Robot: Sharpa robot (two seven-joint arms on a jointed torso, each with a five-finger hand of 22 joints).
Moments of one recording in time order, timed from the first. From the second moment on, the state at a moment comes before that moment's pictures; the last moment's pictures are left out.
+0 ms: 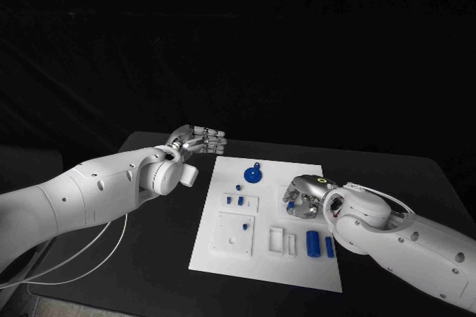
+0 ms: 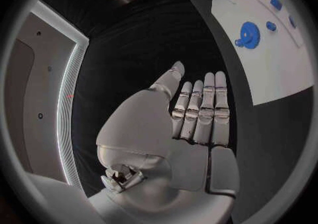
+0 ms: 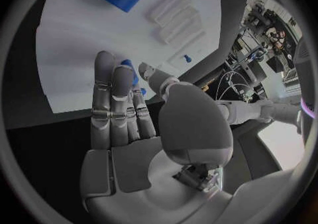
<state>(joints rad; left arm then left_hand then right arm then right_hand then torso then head) 1.27 -0.68 -0.06 1.14 -0.16 -0.24 0.27 1.39 0.02 0.15 -0.18 0.09 0.98 0.15 0.06 0.06 0.99 0.17 0.06 0.06 1.11 0.14 0.07 0.07 0.09 1.00 0.11 0.08 0.43 0.92 -0.70 0.26 1.48 -1.77 -0.06 -0.33 1.29 -0.18 0.55 -0.13 0.06 1.09 0.10 0.06 0.06 1.15 0.08 0.06 0.06 1.44 -0.01 0.85 0.57 0.14 1.46 -0.03 0.41 0.82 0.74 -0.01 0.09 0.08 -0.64</state>
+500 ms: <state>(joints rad) 1.27 -0.68 -0.06 1.14 -0.16 -0.24 0.26 1.39 0.02 0.15 -0.18 0.09 0.98 0.15 0.06 0.06 0.99 0.17 0.06 0.06 1.11 0.14 0.07 0.07 0.09 1.00 0.11 0.08 0.43 0.91 -0.70 0.26 1.48 -1.78 -0.06 -0.33 1.28 -0.17 0.60 -0.14 0.06 1.11 0.11 0.06 0.06 1.18 0.07 0.06 0.06 1.43 -0.02 0.85 0.58 0.14 1.46 -0.04 0.41 0.83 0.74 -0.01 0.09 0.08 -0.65</state>
